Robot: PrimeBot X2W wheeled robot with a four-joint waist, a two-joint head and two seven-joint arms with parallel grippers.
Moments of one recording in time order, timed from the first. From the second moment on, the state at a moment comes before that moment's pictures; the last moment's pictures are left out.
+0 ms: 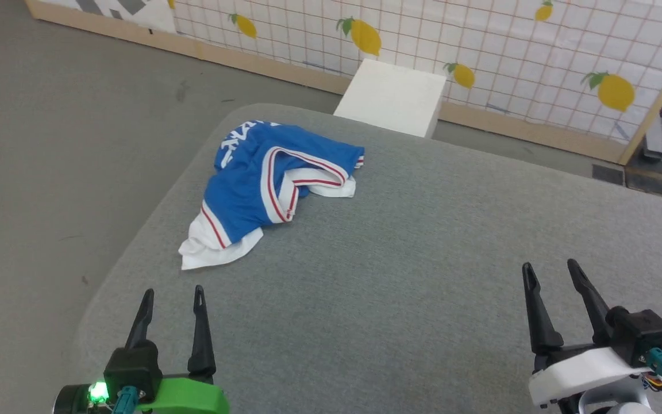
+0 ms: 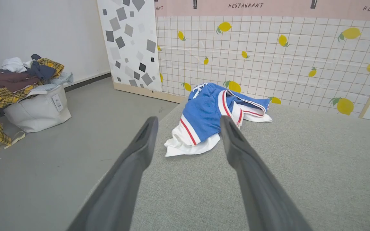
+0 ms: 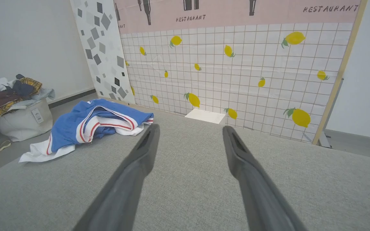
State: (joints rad) left arm 0.12 0.05 -0.06 -0.06 -0.05 0.08 -0.20; right arm 0.03 -0.05 -0.03 0.08 0.12 0.13 -0.19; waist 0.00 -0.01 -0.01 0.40
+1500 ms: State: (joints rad) left arm 0.07 0.07 -0.09 -0.16 -0.17 0.02 -0.26; right arm 0.04 -0.05 -0.06 0.08 0.12 0.13 -0.26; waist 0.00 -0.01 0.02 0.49
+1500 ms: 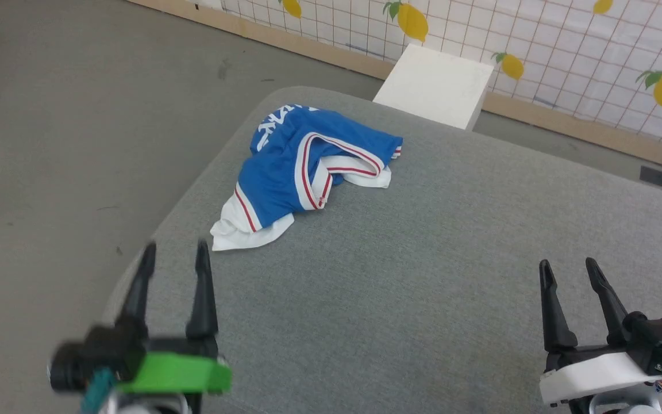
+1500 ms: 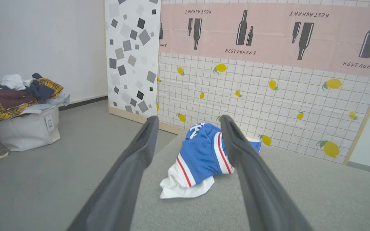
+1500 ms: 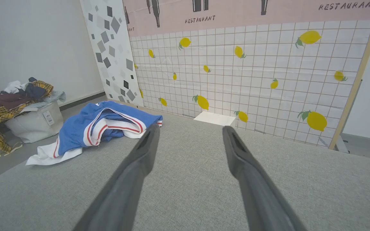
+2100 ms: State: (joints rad) left arm -0.62 0.35 -0.07 -0.02 -0.28 -0.11 0.18; right arm -0.01 -0.05 -0.08 -0.04 0.02 0.13 -0.24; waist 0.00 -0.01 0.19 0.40
